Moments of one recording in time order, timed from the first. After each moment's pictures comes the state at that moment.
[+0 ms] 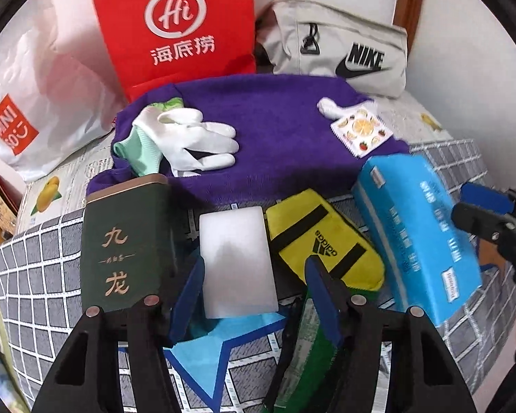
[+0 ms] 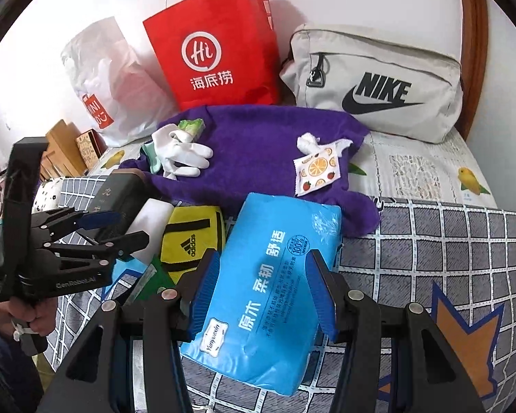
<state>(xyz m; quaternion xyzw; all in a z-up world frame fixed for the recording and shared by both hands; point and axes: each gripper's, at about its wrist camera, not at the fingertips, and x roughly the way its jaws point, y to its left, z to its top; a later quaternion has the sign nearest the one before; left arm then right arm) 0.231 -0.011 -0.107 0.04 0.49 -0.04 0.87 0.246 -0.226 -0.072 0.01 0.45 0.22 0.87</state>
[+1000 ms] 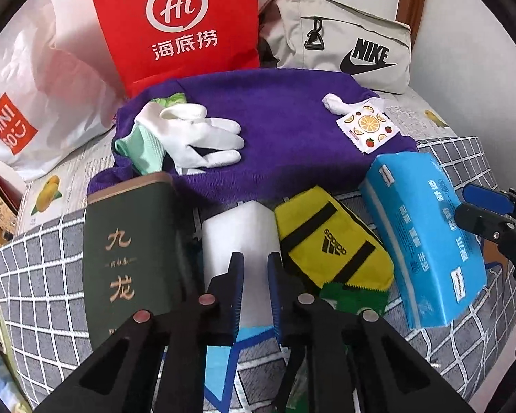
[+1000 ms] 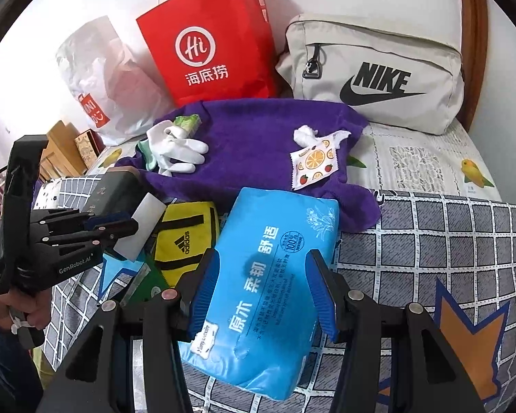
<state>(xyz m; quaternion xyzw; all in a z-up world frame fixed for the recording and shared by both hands) 0.232 -0.002 -0.108 0.04 0.50 -0.05 0.86 0.250 -0.229 -0.080 0.02 0.45 0.22 0.86</state>
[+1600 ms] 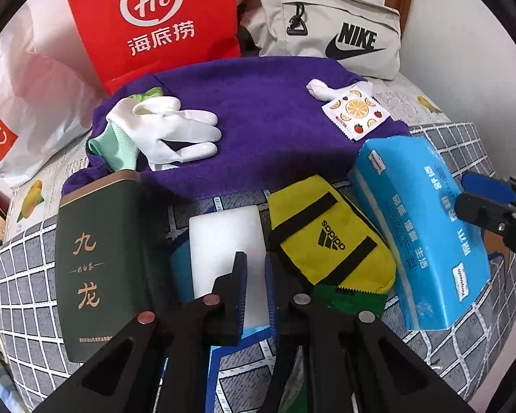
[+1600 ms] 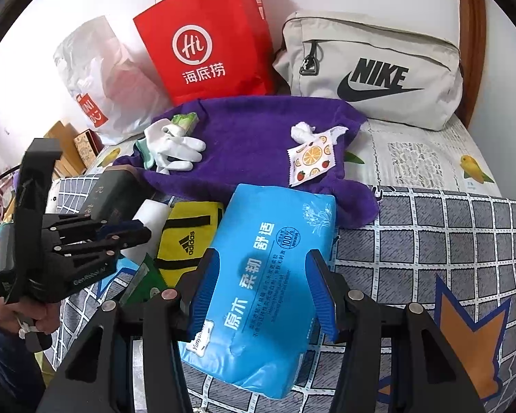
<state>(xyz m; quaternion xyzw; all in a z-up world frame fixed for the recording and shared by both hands) 0.240 -0.016 -0.119 0.05 0.51 -0.07 0.86 0.252 -0.233 -0.083 0.02 0.46 0.22 0.86</state>
